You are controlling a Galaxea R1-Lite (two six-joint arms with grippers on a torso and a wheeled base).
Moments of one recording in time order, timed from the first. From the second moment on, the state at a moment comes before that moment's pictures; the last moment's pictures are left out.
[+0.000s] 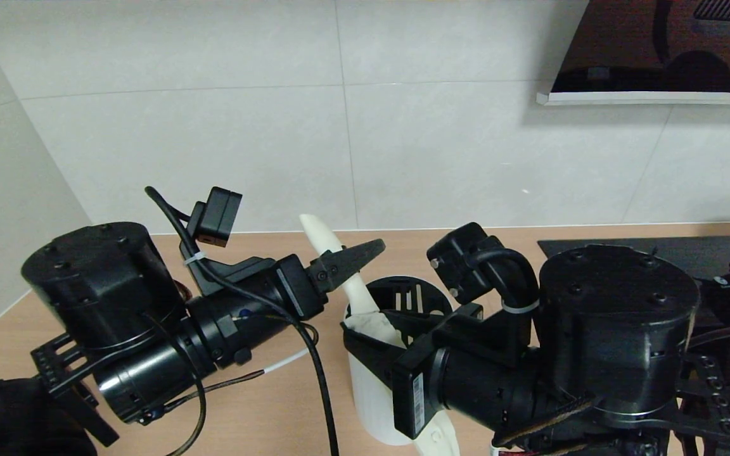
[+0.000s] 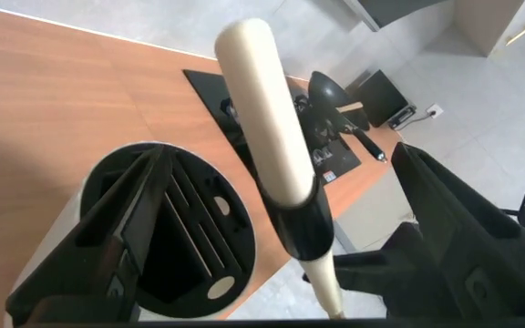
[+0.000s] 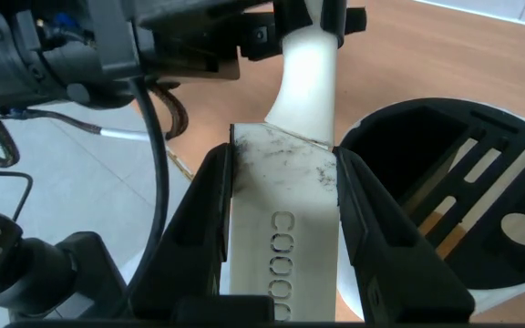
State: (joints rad) left arm -0.61 1.62 -0.54 -1.11 -0.20 -0.70; right arm 1.07 1.71 -0.84 -0.72 -0.16 0.22
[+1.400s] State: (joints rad) left arm -0.61 1.56 -0.55 -1.11 -0.18 -0.70; right arm 0.98 1.64 -0.84 -0.71 -0.19 0.21
